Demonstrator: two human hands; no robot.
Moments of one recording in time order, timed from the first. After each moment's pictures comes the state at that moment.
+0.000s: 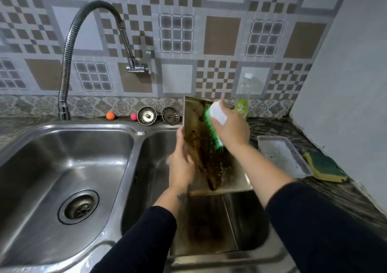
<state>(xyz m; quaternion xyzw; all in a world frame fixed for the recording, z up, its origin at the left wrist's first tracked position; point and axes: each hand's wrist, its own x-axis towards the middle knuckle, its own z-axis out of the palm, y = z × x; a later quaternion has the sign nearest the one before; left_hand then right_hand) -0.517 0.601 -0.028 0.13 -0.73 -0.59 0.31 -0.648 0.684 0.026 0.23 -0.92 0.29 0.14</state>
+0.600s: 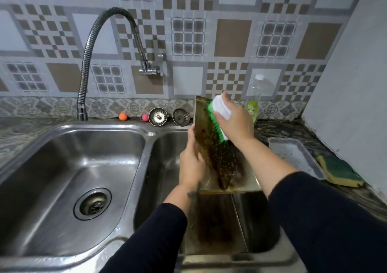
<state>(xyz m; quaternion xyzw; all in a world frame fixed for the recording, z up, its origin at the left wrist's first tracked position) -0.518 0.597 -0.021 0.13 -0.74 -0.58 0.31 -0.655 0.664 0.035 0.27 -0.89 0.32 0.16</state>
